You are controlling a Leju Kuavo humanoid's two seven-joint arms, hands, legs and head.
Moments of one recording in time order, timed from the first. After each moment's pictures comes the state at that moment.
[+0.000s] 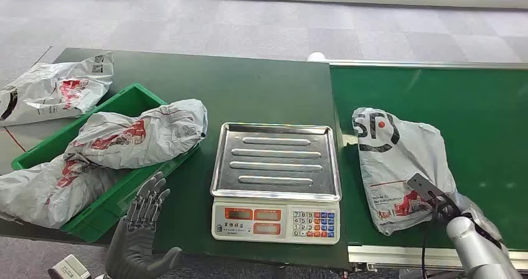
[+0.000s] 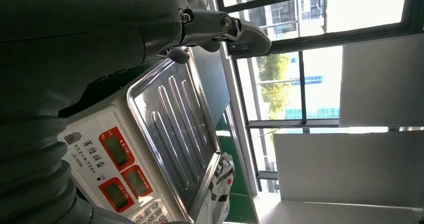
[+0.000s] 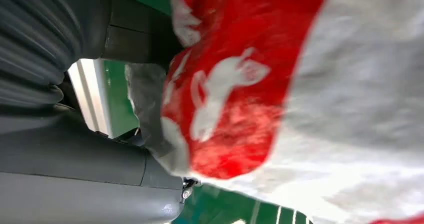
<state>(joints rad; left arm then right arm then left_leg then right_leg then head) 0.35 -0.04 -0.20 -1.85 0.05 -0.26 -0.51 -0.36 -0.43 -0.10 -0.54 0.96 0.08 0.09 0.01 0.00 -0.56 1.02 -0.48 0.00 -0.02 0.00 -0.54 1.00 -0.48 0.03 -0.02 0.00</state>
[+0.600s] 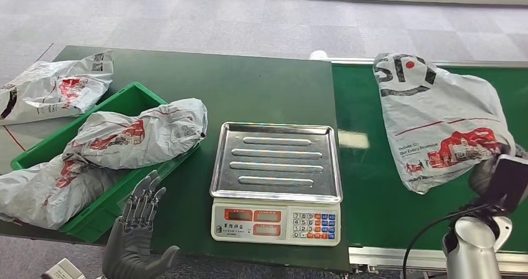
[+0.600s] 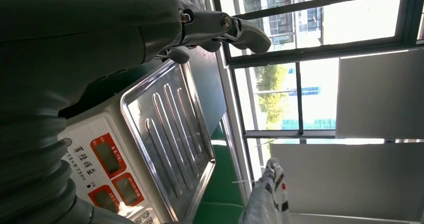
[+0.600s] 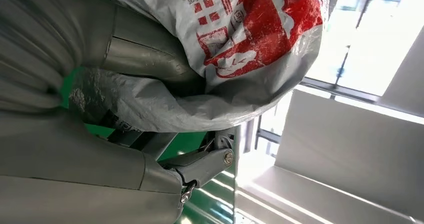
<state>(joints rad) 0.36 -0.08 -0.18 -1.88 0.02 -0.24 -0.52 -0.12 -0.23 -0.29 -1.33 0.17 -0.59 -0.47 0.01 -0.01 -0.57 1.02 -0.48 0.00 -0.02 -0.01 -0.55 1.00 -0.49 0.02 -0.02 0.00</state>
